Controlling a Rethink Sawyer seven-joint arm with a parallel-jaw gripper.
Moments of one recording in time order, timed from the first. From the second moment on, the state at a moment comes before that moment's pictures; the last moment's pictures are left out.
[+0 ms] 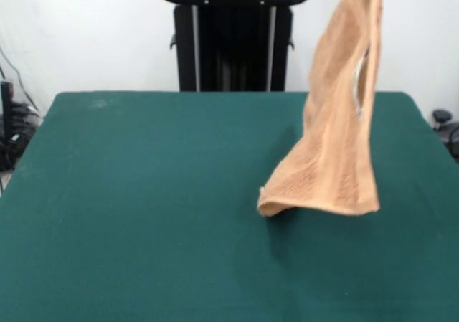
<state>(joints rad) 0.05 -1.19 0.09 1.84 -0.32 0.75 2.14</state>
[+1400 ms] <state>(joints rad) 0.24 -1.34 0.09 1.84 -0.11 1.05 2.14</state>
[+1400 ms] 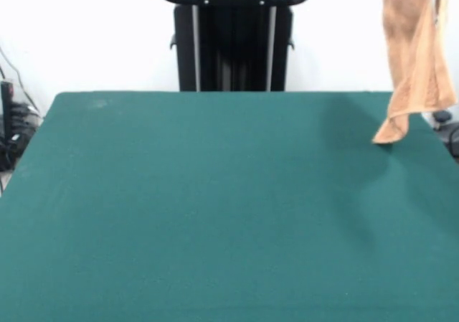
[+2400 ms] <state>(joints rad) 0.33 -1.36 0.09 1.81 0.01 1.18 2.15</state>
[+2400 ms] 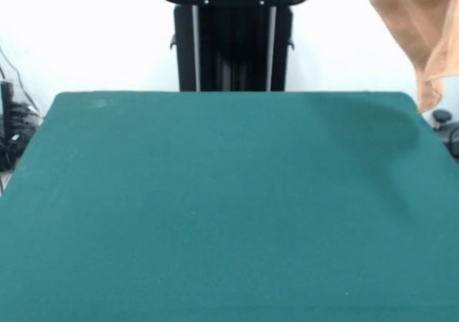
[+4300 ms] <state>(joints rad) 0.57 -1.03 -0.01 1.70 -0.03 1.00 2.45</state>
